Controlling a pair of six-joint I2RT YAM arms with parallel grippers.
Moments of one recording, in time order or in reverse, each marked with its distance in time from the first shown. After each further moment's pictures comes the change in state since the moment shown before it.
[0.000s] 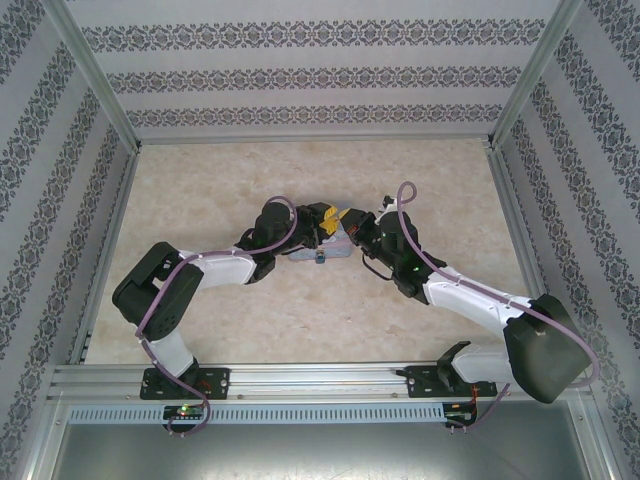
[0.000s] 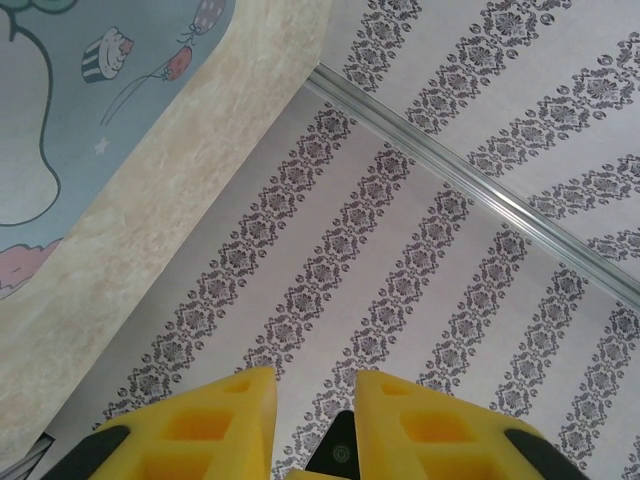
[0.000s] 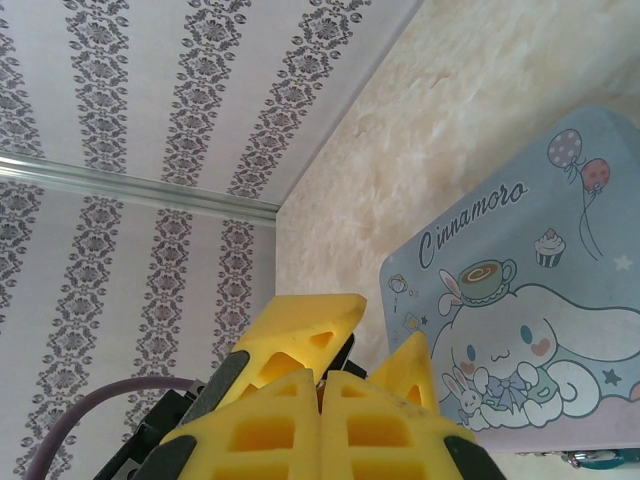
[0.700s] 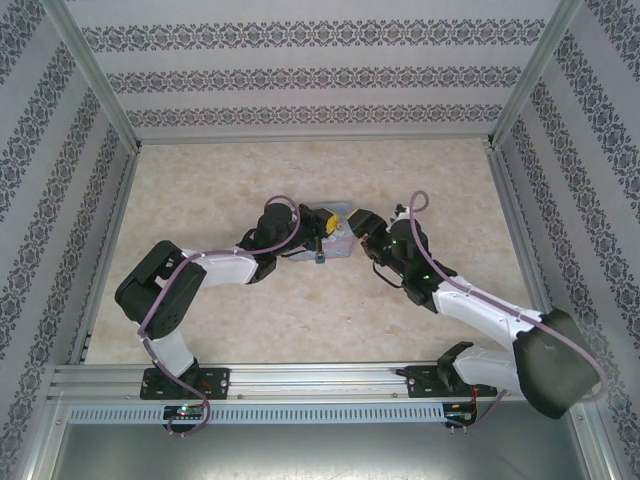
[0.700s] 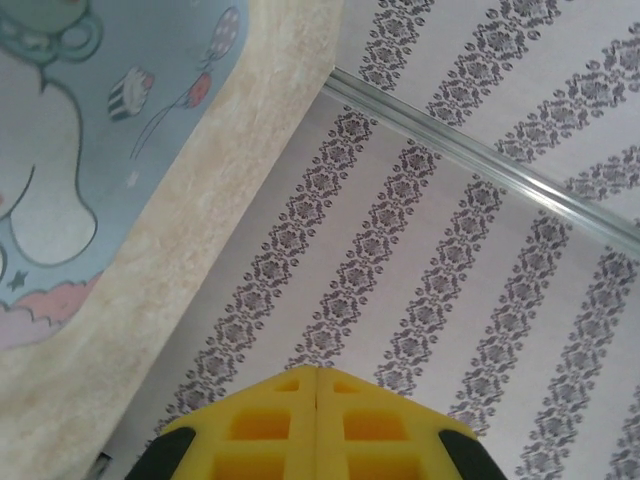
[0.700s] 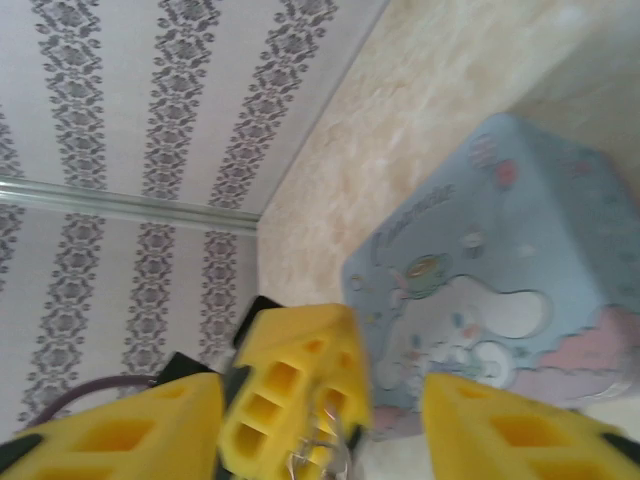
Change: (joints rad) left arm 0.009 0.017 0.010 -0.027 0.009 0.183; right arm -0.061 -0.114 -0.103 -0.053 -0.002 0.018
